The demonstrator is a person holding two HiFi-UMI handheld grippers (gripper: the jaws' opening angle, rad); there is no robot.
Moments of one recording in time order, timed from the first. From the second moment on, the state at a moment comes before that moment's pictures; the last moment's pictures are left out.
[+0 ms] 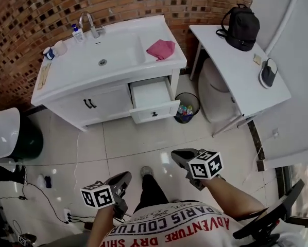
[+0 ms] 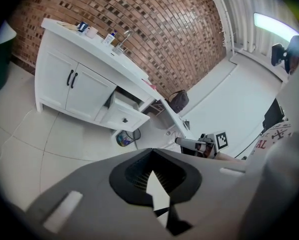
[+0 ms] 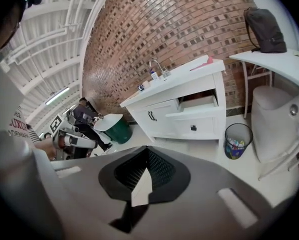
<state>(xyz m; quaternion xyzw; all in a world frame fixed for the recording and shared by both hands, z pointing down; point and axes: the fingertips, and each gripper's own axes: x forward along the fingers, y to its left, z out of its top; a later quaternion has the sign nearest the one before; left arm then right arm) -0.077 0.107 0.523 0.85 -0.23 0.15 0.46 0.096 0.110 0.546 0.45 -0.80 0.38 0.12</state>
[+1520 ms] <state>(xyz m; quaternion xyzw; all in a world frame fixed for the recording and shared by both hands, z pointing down) -0.078 0.318 0.444 0.87 -0.21 0.16 0.41 0.025 0.339 0.448 0.37 -0.82 0.44 0.05</state>
